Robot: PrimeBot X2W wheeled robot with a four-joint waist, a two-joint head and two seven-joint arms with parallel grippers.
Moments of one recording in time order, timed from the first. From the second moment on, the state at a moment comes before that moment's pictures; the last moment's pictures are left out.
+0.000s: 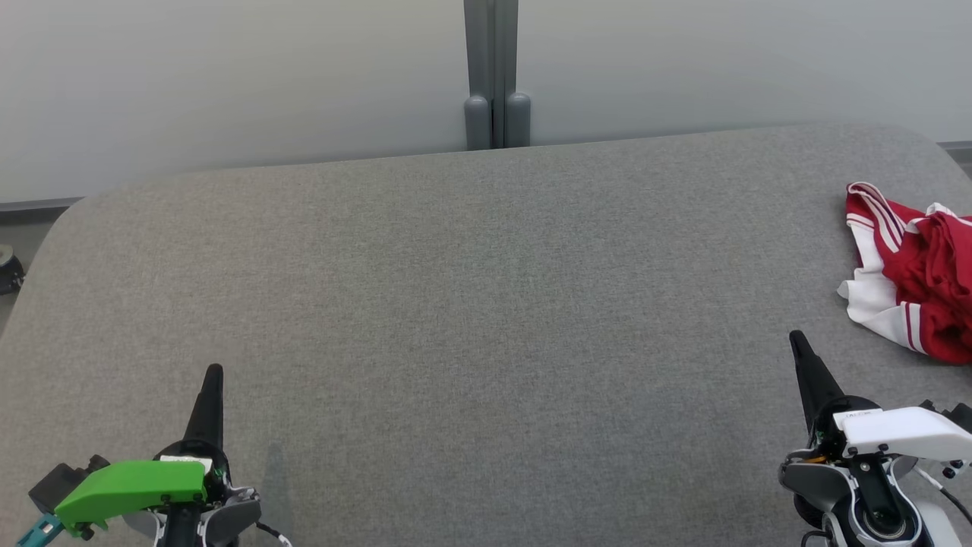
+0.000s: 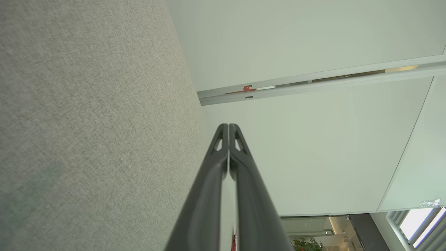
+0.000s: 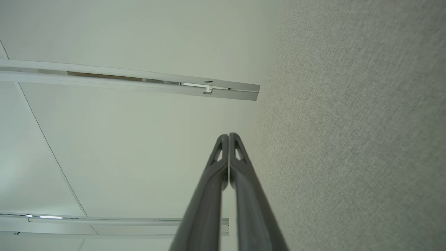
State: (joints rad) left arm -0.07 0.08 0.04 0.24 -1.51 -0.11 0.04; right arm -0.08 -0.05 -0.12 0.23 1.45 0.13 0.08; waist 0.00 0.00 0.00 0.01
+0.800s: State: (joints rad) left arm -0.10 0.07 0.08 0.24 -1.64 -0.13 0.09; right arm -0.11 -0.05 -0.11 0.24 1.61 0.13 0.11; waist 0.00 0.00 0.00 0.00
